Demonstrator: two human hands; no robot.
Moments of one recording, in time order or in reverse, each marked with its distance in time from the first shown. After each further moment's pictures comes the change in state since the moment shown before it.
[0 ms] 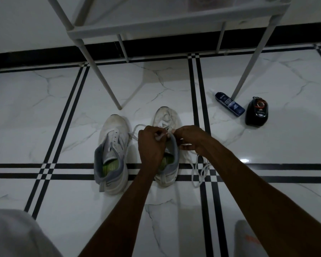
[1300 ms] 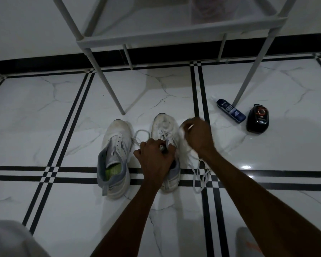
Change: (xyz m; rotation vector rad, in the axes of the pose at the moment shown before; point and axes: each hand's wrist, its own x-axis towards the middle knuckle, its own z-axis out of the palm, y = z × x) left_hand -0.027 0.010 -0.006 0.326 0.027 -0.027; right_hand 0.011 0.002 -0.006 -0.613 0.538 -0.751
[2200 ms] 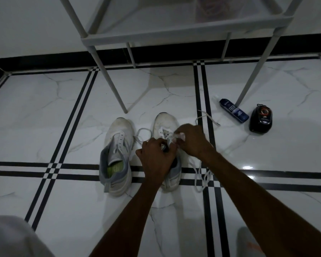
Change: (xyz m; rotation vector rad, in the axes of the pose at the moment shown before) left_hand 0.003 -0.007 0.003 -0.086 -0.025 -0.023; right_hand -0.004 0.017 0.023 -0.197 -0.336 -0.121
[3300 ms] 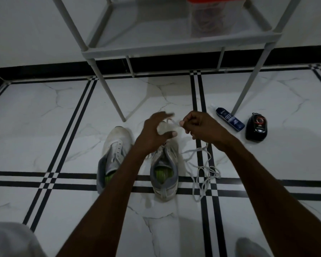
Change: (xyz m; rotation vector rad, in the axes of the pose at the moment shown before) left_hand 0.091 0.022 -0.040 -0.305 -0.373 0.383; right_hand 0.004 -0.032 -0.106 0.532 -0.108 0.131
